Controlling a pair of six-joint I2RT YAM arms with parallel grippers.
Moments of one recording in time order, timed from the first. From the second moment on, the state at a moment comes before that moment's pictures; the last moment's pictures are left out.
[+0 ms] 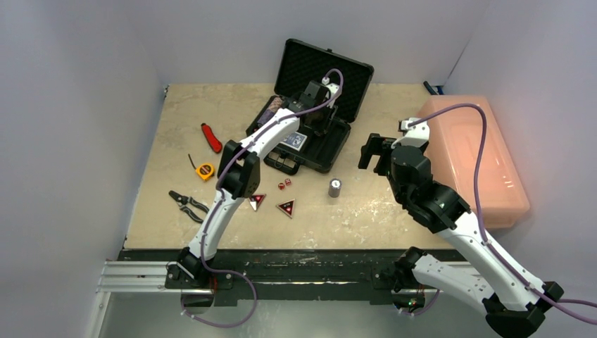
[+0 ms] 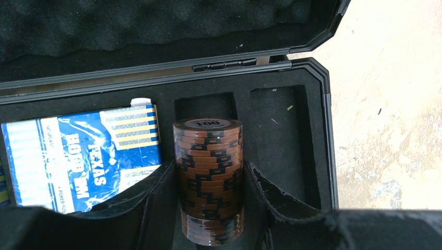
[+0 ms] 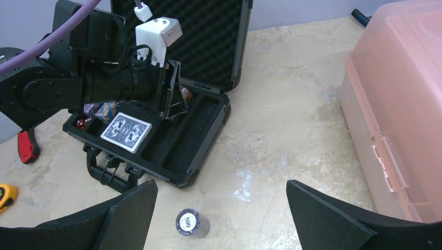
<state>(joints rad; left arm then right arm) -0.62 2.54 2.41 -0.65 0.04 -0.07 0.69 0.83 1.01 -0.53 0.65 0.40</state>
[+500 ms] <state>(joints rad) -0.62 2.55 2.42 -0.64 0.02 -0.08 0.69 0.83 1.01 -0.53 0.65 0.40</state>
